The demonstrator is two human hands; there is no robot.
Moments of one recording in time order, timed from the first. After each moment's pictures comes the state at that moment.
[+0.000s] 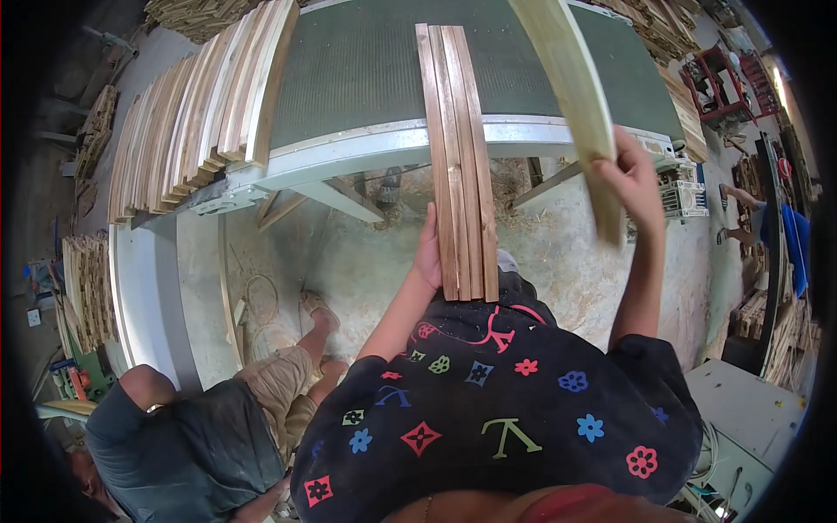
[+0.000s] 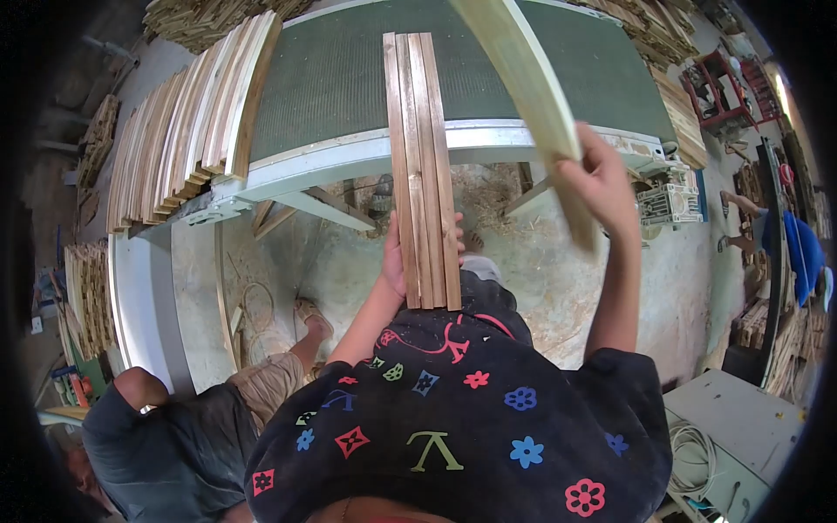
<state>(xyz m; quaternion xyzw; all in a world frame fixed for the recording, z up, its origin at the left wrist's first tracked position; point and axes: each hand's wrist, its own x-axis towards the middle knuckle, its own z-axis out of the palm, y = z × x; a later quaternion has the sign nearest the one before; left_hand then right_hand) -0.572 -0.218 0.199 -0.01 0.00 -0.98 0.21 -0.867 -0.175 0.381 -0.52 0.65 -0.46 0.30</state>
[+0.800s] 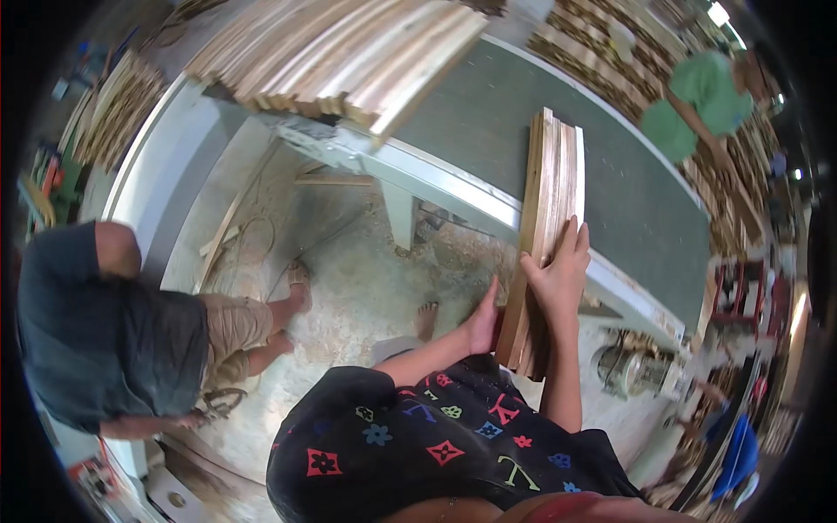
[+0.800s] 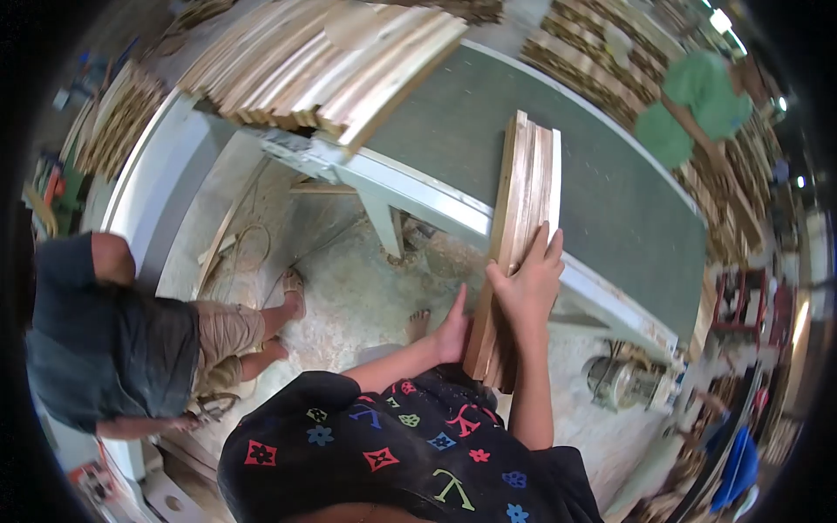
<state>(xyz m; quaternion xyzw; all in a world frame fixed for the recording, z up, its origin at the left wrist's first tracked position) -0.586 -0.213 0.197 0.17 0.06 -0.95 0.26 -0.700 -0.280 0.315 -0.64 0.74 -0.20 0.05</state>
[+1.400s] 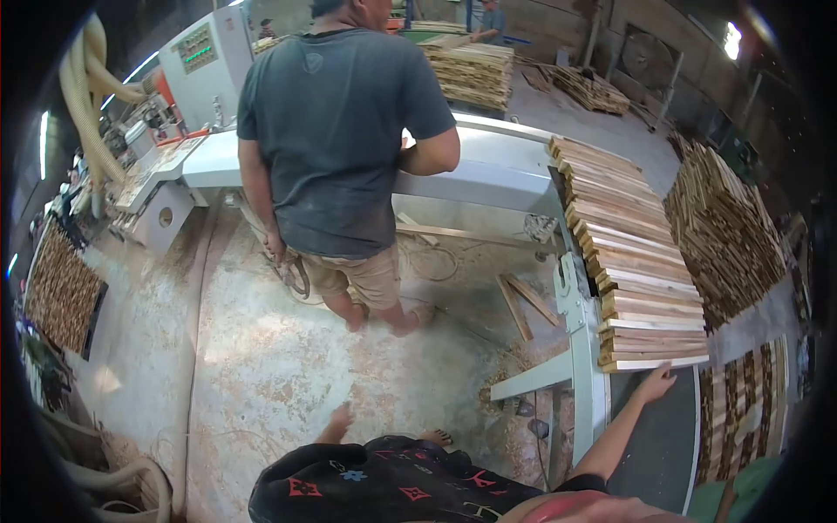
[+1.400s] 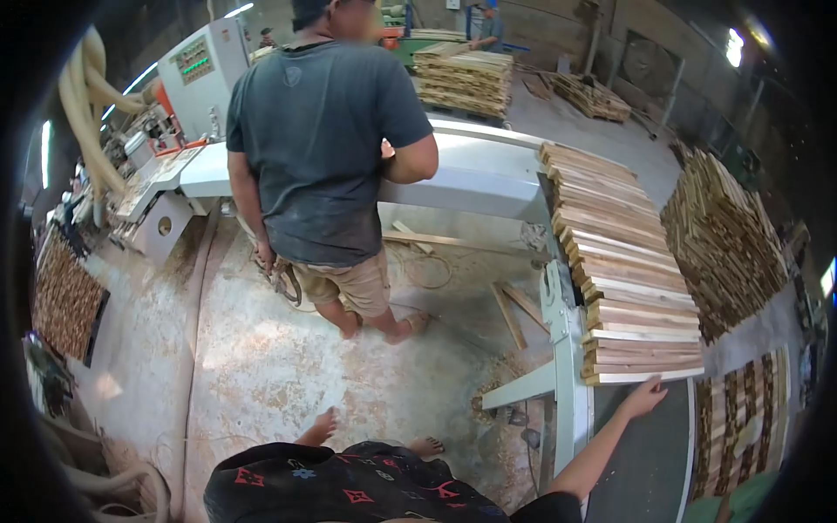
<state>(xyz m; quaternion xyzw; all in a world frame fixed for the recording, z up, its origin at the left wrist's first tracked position) -0.418 0.188 -0.091 0.74 0.22 -0.35 0.53 -0.592 -0.628 0.209 -0.53 0.59 -0.56 0.24</state>
